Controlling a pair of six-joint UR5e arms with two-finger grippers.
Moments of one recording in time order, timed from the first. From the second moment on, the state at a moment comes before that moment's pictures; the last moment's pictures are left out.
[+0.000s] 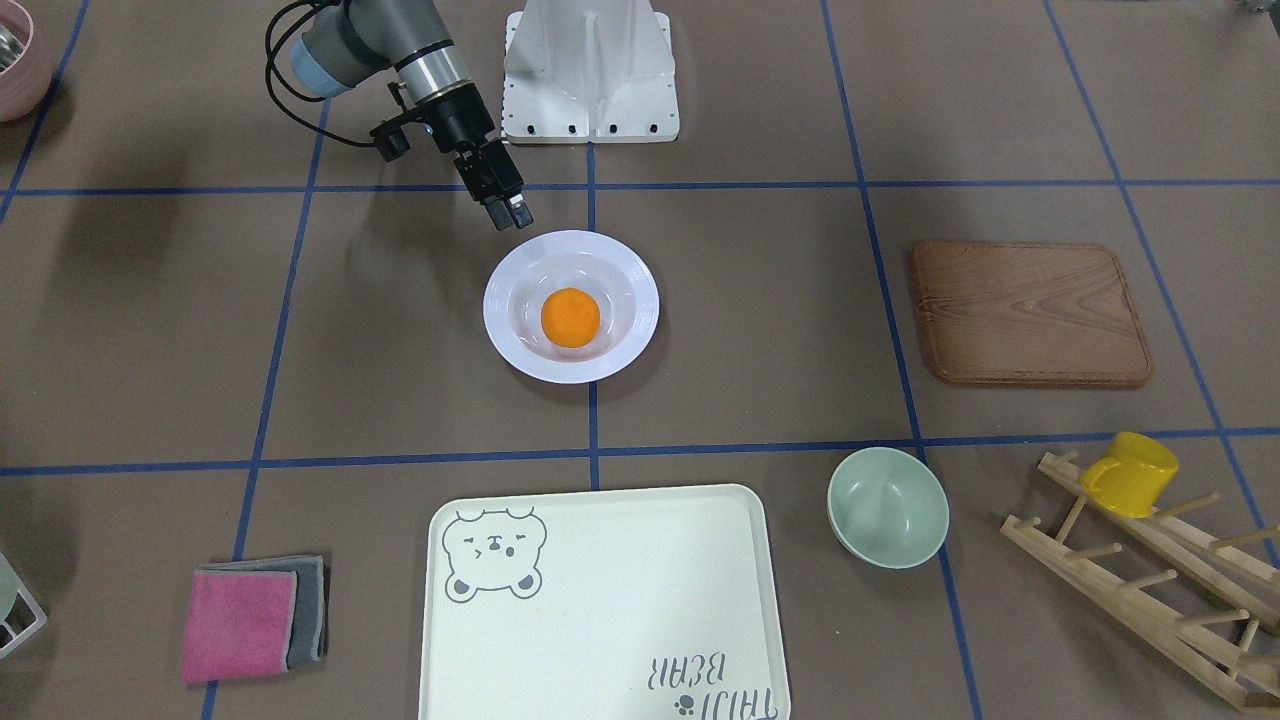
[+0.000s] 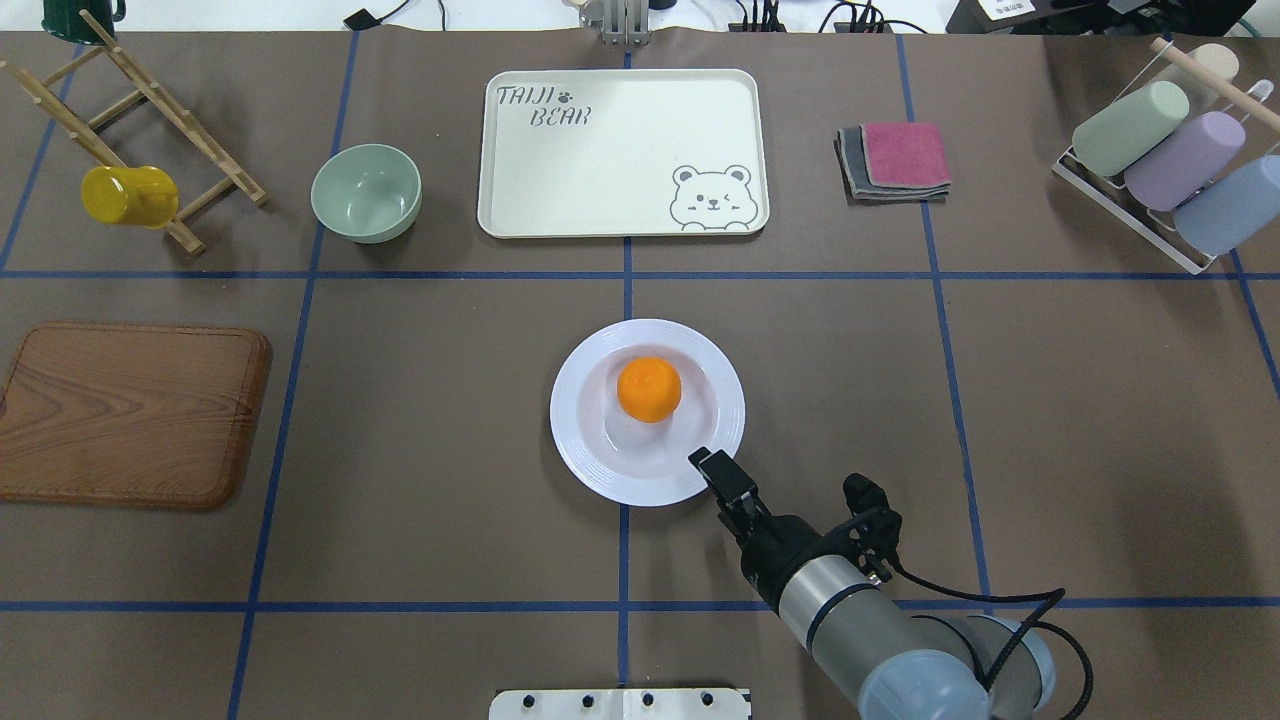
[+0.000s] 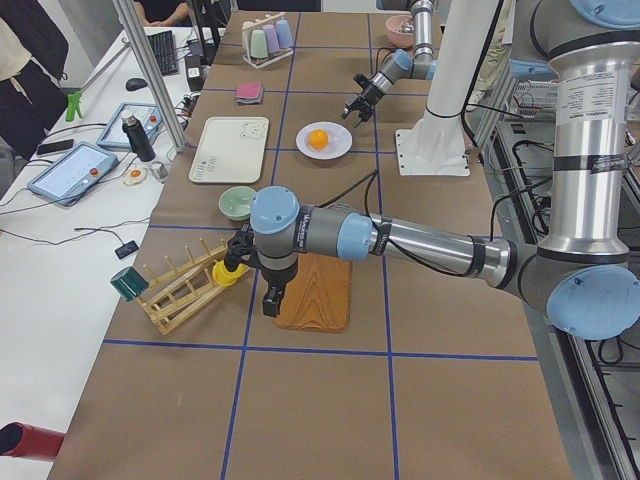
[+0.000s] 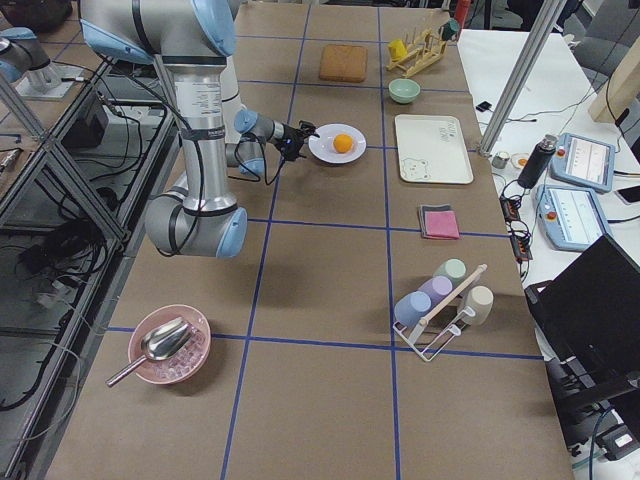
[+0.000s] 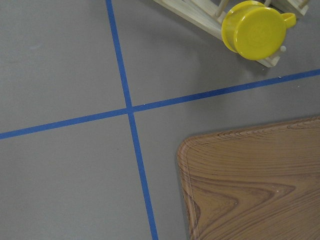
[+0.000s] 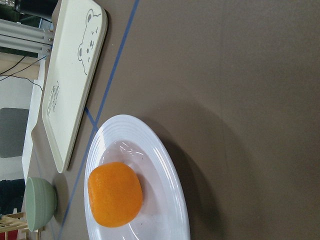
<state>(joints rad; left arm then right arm) -1.53 -1.52 -1.83 -1.51 -2.37 0.07 0.05 -1.30 1.79 -0.75 0.91 2.32</state>
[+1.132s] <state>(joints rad) -1.53 -1.52 -1.83 -1.51 -2.37 0.06 0.16 -1.17 1.67 -0.88 0.98 2.36</state>
